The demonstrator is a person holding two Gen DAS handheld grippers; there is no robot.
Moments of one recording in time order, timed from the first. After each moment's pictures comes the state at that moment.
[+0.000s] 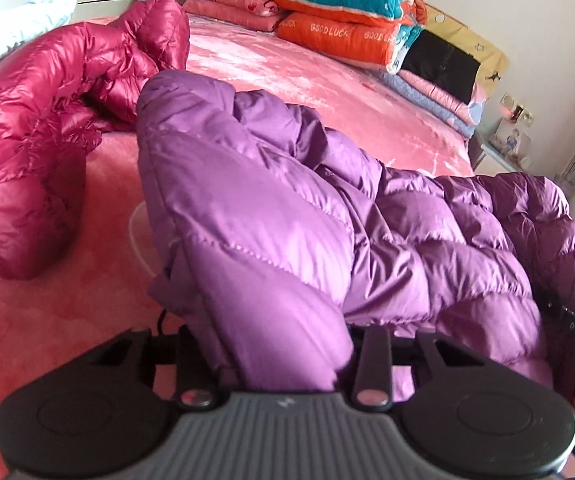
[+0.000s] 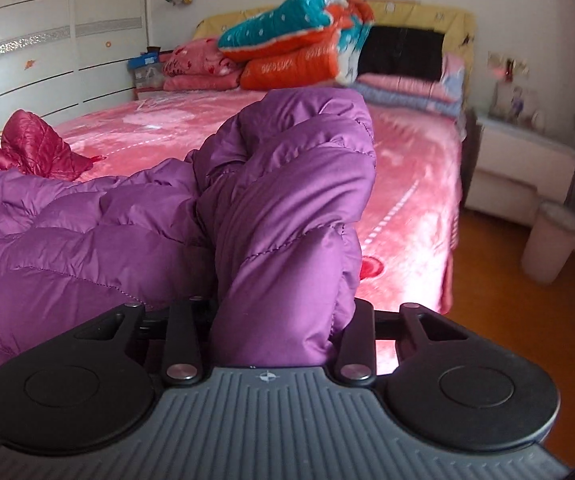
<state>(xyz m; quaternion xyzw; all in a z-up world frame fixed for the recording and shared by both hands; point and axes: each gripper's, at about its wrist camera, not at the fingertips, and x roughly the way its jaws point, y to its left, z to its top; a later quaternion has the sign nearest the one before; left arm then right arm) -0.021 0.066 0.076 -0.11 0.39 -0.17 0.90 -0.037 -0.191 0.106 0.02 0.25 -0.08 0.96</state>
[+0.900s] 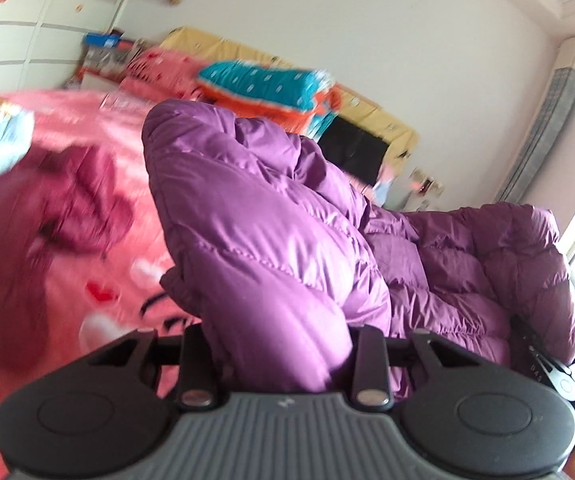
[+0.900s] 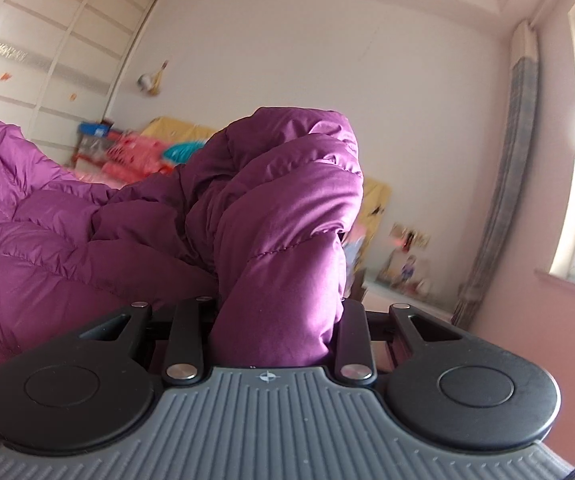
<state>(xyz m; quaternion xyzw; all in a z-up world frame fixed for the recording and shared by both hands) -0.064 0.082 0.221 -0.16 0.26 -0.28 0.91 -0.149 -0.127 0.228 -0.15 0.07 -0.21 0.96</state>
